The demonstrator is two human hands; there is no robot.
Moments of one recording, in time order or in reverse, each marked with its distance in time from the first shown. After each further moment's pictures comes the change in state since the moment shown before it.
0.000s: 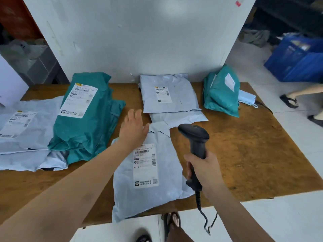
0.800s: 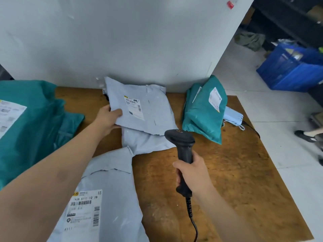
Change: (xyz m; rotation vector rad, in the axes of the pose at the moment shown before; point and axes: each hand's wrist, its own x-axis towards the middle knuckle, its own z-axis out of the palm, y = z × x) left_hand 0.174 0.036 0.042 -1.214 -0.098 -0.686; right_hand 0.154 -0.036 -0.068 -0.107 -0.092 0.052
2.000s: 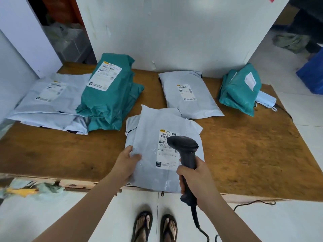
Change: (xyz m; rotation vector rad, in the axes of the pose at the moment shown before) left_hand -0.287 -0.151 -0.156 0.038 0.053 -0.229; right_hand -0.211 0.065 0.091 -0.006 -0.192 0.066
